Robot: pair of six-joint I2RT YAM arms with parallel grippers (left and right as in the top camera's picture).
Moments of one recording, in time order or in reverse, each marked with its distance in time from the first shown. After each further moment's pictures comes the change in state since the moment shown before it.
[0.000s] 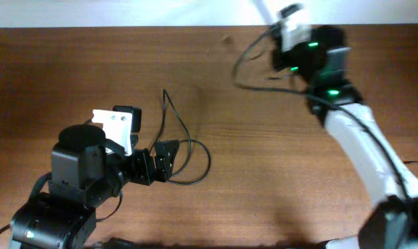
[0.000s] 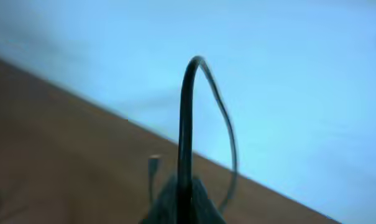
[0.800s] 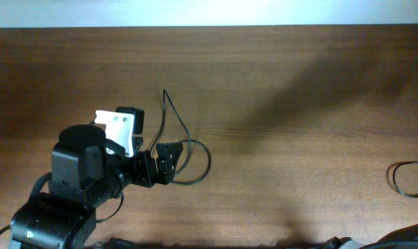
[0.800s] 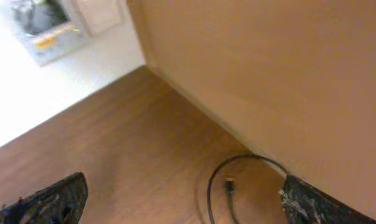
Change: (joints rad) left arm 0.000 0.000 0.000 -0.003 0.057 -0.019; right arm -1.055 -0.105 0.008 -0.324 0.041 0.176
